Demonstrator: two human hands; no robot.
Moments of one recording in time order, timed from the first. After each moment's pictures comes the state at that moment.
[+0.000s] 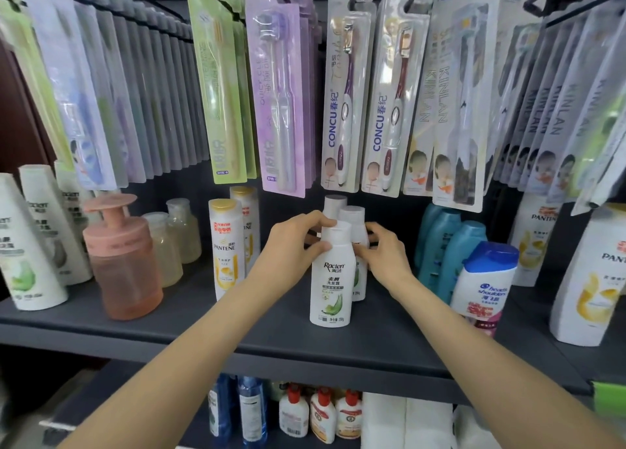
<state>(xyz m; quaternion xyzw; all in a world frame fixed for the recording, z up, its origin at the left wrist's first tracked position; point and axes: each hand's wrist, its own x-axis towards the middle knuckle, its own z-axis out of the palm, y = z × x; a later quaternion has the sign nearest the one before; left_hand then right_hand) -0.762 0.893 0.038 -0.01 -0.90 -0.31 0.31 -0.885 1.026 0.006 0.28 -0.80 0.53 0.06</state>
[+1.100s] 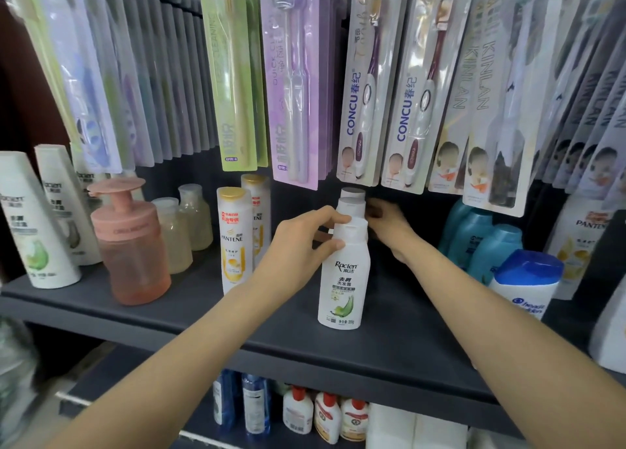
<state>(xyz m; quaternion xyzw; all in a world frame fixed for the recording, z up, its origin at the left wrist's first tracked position) -0.760 0.896 0.035 0.00 -0.89 -0.33 0.32 -0.940 0.989 0.026 0.30 -0.78 0.55 -0.05</state>
